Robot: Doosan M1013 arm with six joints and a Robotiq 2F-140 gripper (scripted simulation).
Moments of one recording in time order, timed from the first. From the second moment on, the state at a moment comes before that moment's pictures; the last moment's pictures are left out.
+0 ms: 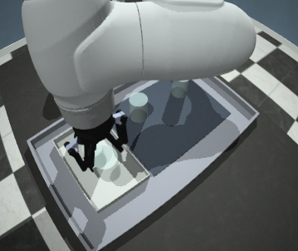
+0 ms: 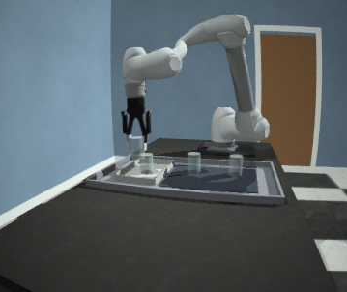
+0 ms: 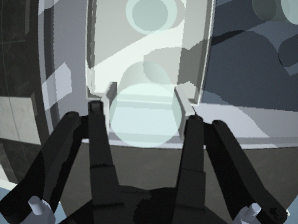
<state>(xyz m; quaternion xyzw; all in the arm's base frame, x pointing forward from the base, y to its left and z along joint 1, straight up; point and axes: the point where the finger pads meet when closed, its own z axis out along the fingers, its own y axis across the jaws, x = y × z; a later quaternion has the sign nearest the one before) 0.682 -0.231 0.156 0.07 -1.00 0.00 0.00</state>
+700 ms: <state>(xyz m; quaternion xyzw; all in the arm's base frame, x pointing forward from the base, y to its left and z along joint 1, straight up) 0.682 -0.231 0.107 0.07 -1.00 0.00 0.00</state>
